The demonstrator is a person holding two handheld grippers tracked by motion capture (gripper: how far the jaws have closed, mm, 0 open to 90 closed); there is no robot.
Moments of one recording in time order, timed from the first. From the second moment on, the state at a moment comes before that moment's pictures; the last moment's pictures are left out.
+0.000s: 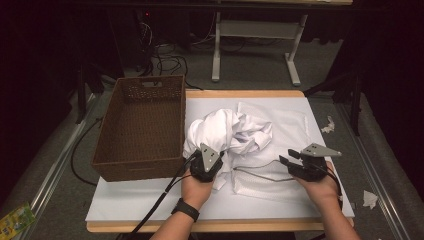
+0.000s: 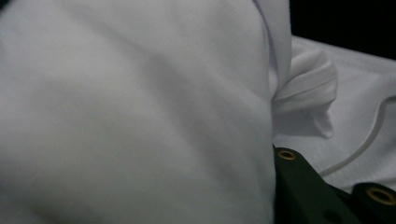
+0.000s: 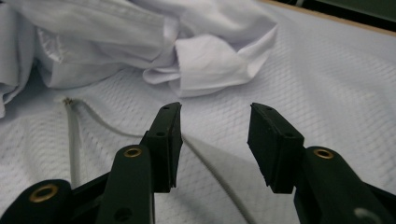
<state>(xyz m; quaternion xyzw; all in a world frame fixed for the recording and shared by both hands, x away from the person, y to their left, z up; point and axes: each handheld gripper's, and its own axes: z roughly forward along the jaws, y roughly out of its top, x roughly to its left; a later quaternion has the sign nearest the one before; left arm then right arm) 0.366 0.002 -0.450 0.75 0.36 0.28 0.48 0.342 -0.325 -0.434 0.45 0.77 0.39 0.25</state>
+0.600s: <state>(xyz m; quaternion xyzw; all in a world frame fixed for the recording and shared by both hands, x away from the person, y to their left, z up) 0.324 0.030 -0.443 0.74 0.35 0.25 0.51 0.339 -0.322 -0.440 0.43 0.78 0.38 0.25</state>
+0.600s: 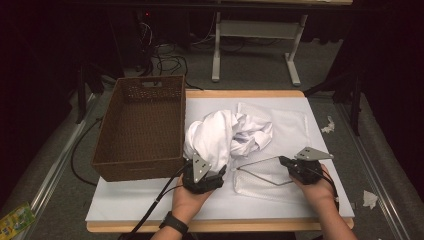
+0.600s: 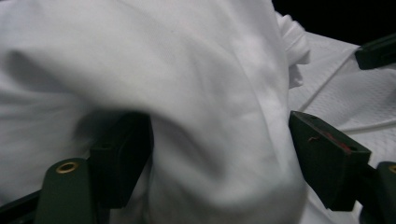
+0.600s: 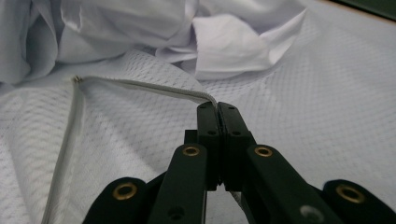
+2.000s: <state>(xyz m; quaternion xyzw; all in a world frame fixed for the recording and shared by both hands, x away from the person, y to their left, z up) 0.410 -0.015 -0.443 0.78 0.40 0.21 0.43 0.336 -0.324 -0.442 0.43 0.78 0.40 0.23</state>
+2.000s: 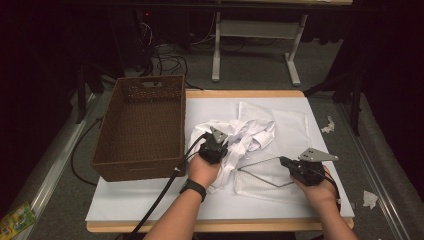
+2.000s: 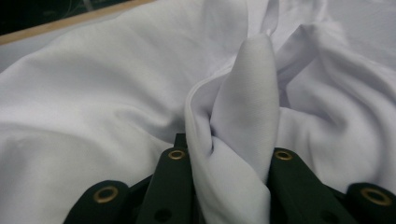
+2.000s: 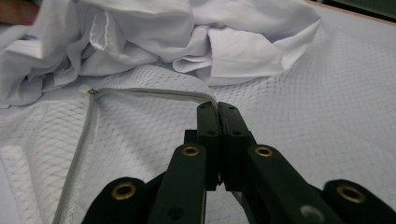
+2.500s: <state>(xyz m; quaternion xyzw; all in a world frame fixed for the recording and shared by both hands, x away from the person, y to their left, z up) 0.315 0.060 -0.463 0.79 0.36 0.19 0.46 0.336 -0.317 -0.441 0.43 0.78 0.39 0.24</state>
